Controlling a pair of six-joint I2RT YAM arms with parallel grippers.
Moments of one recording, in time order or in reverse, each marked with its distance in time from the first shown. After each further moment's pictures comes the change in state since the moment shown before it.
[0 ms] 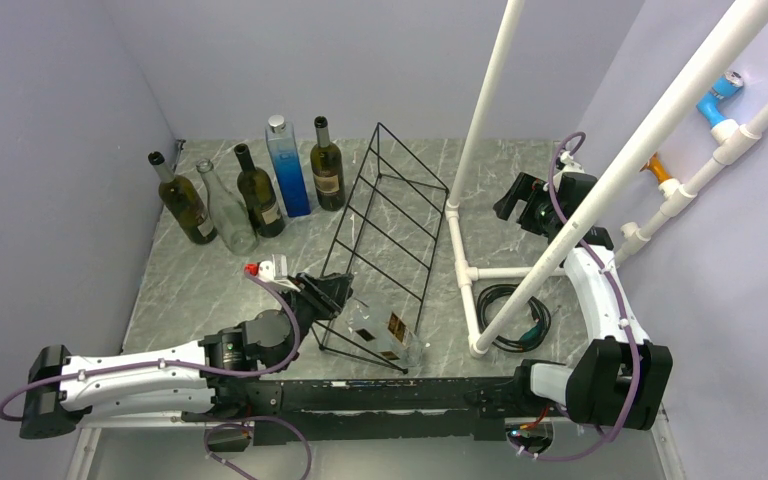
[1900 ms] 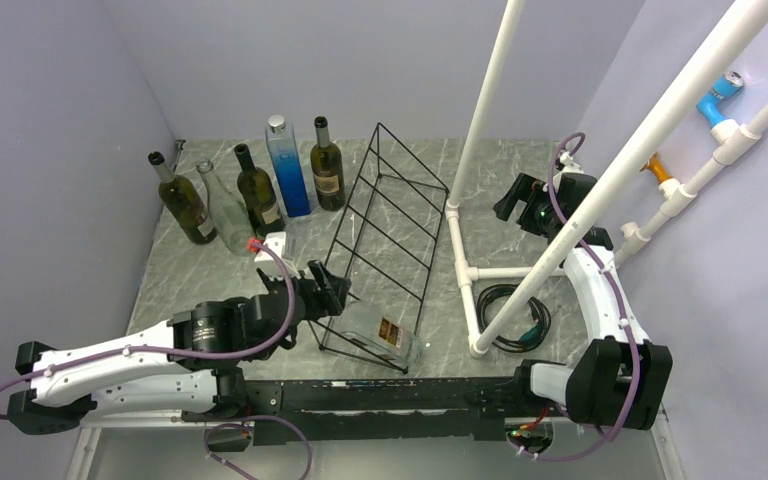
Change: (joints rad) left arm 0.000 0.070 0.433 -0.828 0.089 -0.142; right arm 0.000 0.000 -0.004 0.000 -0.001 0.000
